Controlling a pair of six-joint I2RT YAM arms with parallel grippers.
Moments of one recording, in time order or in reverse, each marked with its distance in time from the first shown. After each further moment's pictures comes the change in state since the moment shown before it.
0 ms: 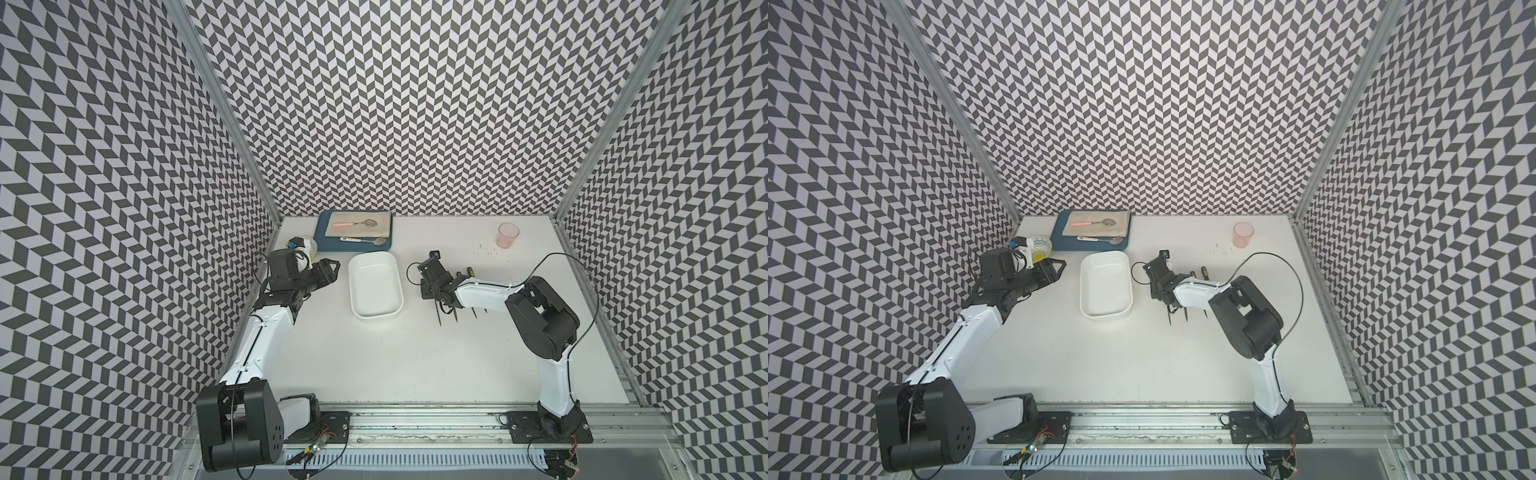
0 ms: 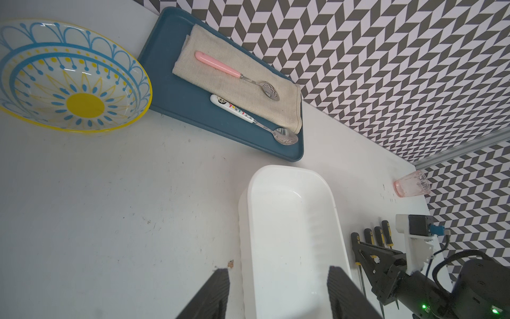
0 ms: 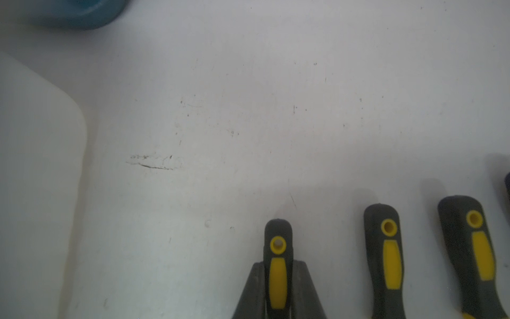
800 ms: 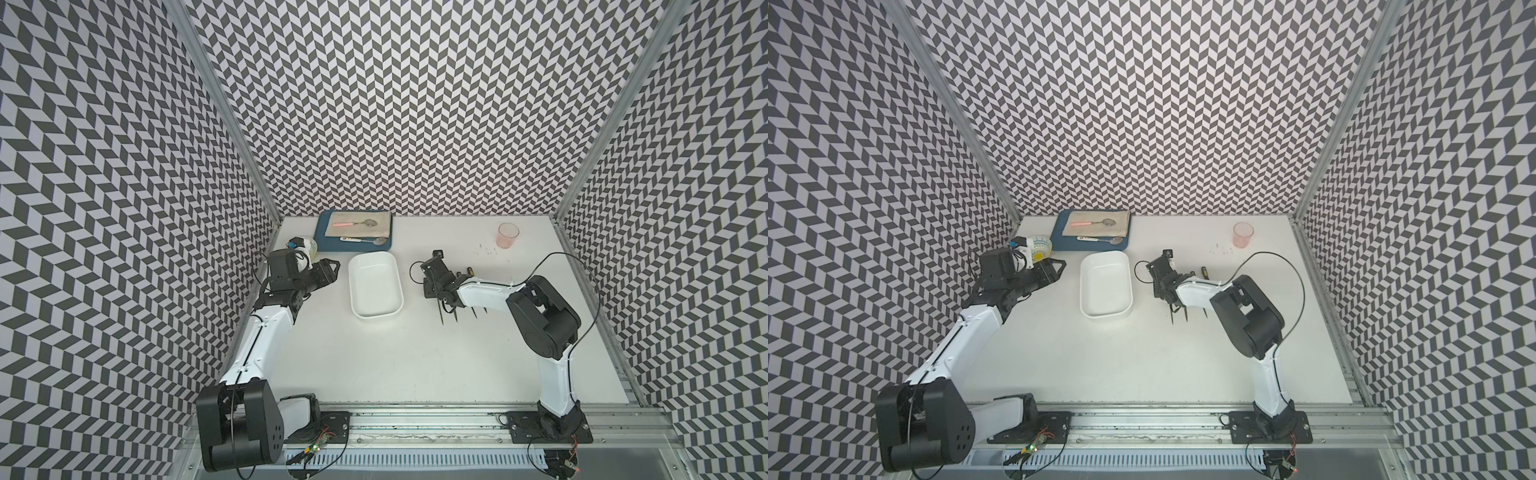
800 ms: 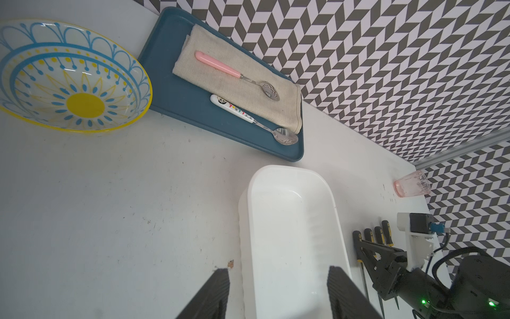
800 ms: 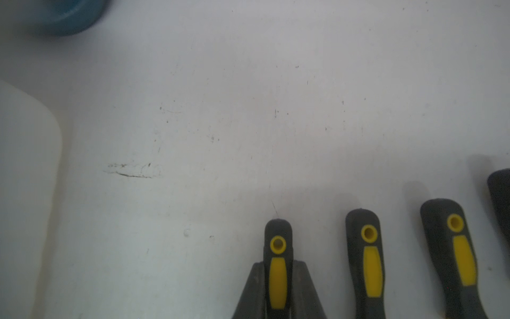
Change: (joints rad) left arm 0.000 0.000 0.000 0.000 0.000 0.000; right arm -0.019 0.000 -0.013 0.014 0.005 -0.003
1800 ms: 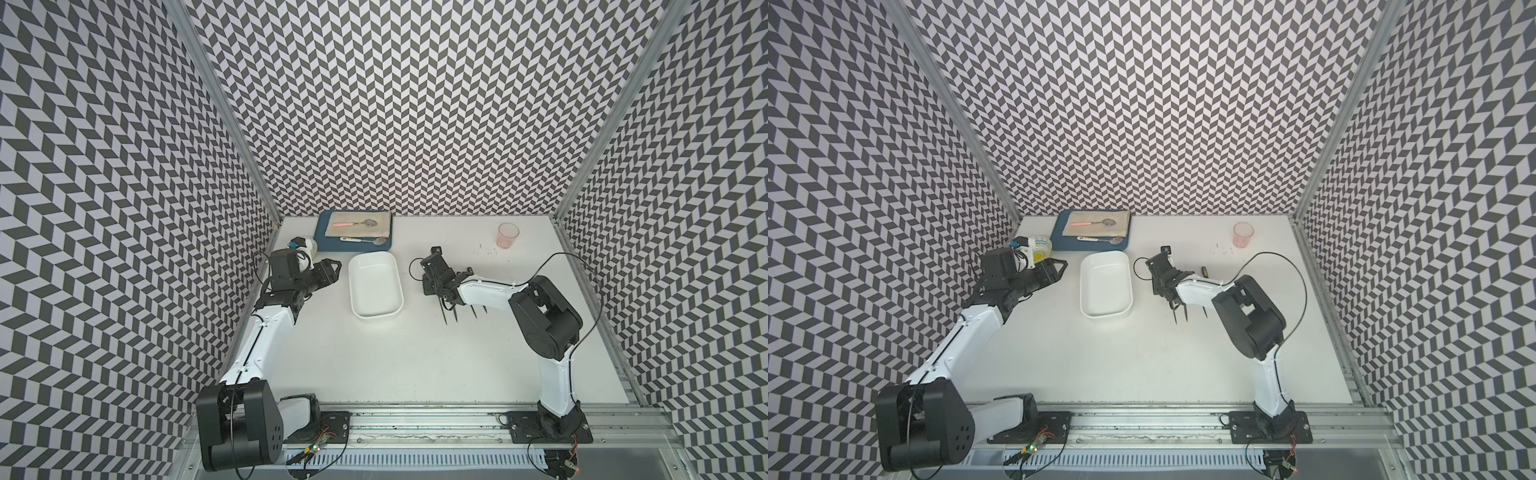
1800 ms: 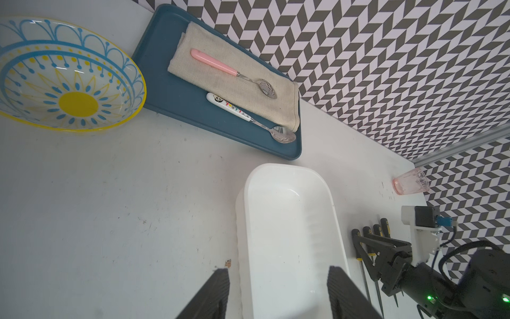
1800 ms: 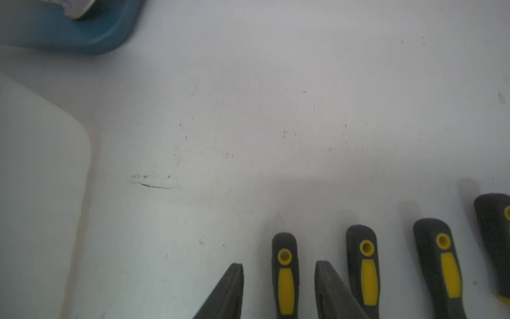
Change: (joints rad) left arm -0.009 0.000 0.000 0.000 -0.004 0.000; right arm -0.001 -0.030 0.030 -0.011 -0.002 -0.058
